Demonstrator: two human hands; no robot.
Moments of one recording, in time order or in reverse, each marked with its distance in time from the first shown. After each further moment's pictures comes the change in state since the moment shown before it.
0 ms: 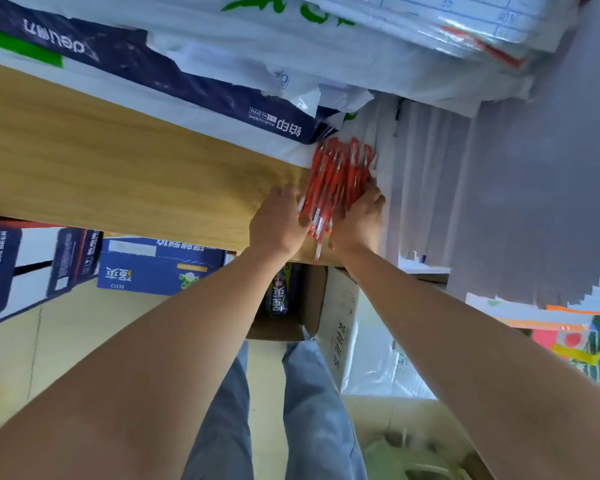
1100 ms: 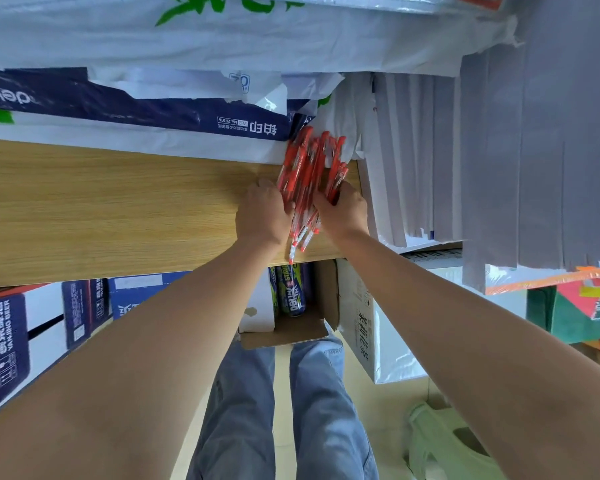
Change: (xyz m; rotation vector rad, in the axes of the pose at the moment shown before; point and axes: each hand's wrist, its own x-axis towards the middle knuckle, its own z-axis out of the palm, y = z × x) left_hand 0.034 -0.011 -0.008 0.227 -0.053 0.057; right_hand 0.006 -0.002 0.015 0.366 -0.170 0.104
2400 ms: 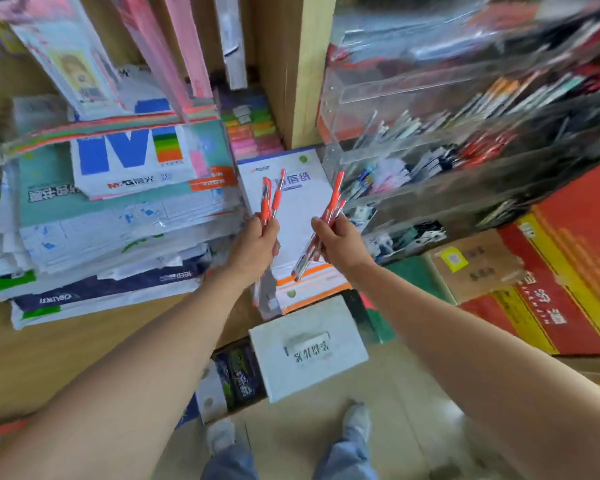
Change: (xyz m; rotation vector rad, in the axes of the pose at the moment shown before) left_hand -0.198 0.299 -0.155 -0.636 0.018 0.329; right_hand -0.177 -0.016 -0.352 0.576 0.162 -0.263
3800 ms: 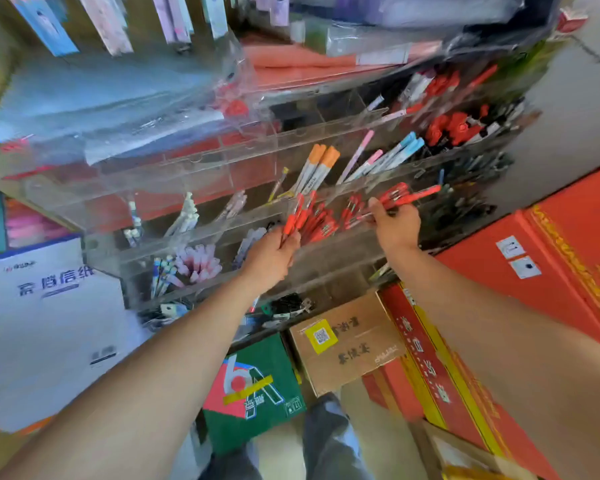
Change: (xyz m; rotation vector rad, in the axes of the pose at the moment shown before) left_hand 0.173 0.178 0.379 0.068 -0.272 0.000; right_hand 0.245 0.038 -0.451 -0.062 0.520 0.075
